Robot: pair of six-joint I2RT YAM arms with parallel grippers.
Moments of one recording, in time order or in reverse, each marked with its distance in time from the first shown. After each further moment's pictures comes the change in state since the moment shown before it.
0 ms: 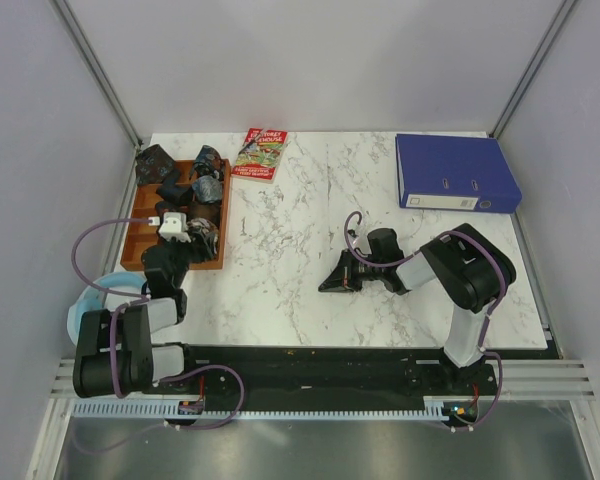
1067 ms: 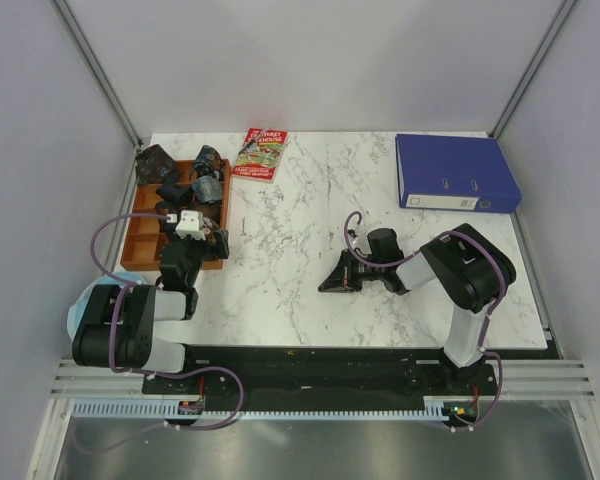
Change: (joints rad) left arm -0.143 0.149 0.021 0.115 -0.176 0.060; right arm 0.001 0.000 0.000 0.002 0.001 0.000
